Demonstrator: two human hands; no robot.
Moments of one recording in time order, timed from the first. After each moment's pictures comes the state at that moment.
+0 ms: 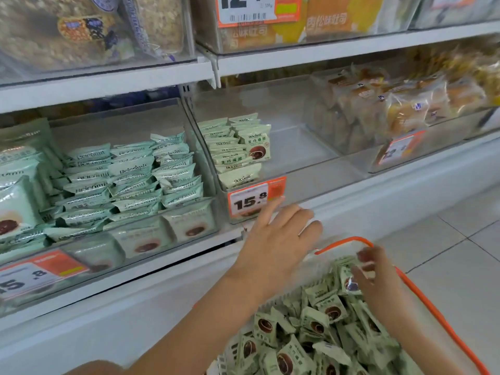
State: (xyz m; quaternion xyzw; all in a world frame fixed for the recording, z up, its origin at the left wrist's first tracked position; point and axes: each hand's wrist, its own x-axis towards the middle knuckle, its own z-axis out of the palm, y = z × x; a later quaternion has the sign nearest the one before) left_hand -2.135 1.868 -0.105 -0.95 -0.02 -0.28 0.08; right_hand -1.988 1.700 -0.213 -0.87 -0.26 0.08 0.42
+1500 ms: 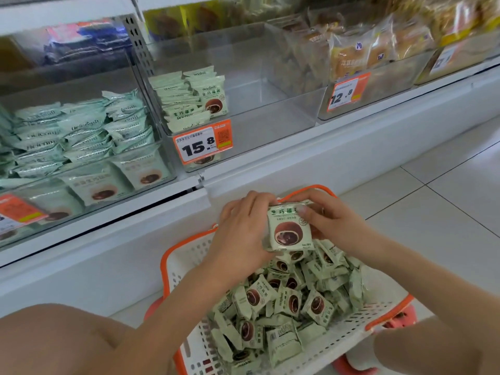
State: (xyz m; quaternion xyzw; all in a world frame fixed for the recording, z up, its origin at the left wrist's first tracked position) left_hand -2.159 1.780 -0.132 -0.96 -0.14 -0.17 -0.19; right_hand -2.021 1.652 -0.127 -0.68 -0.36 0.37 0.52
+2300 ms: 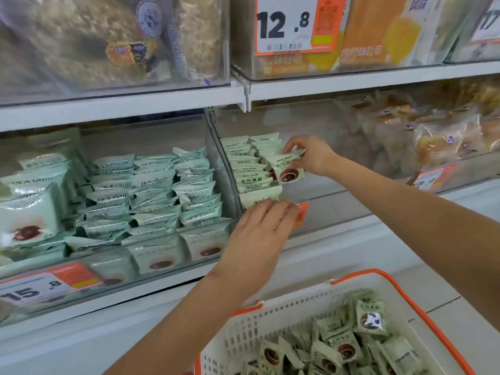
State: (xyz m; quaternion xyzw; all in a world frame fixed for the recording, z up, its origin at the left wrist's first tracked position) left_hand -2.141 1.918 -0.097 -0.96 -0.14 -0.25 0.05; right_hand -1.903 1.949 -0.046 -0.79 -0.54 0.07 0.27
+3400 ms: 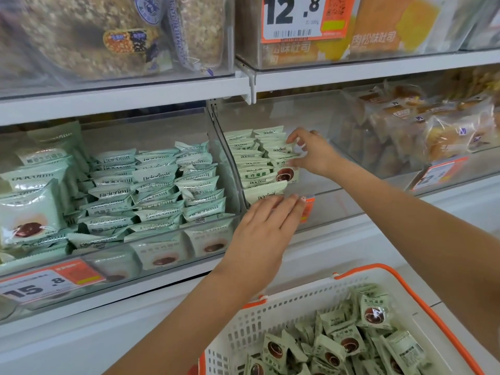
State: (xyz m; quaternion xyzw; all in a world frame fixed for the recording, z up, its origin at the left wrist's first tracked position) left_hand -2.143 1.921 -0.098 -0.97 -0.14 -0.21 0.06; right_hand -1.904 1.956 -0.067 -0.79 -0.53 0.07 0.30
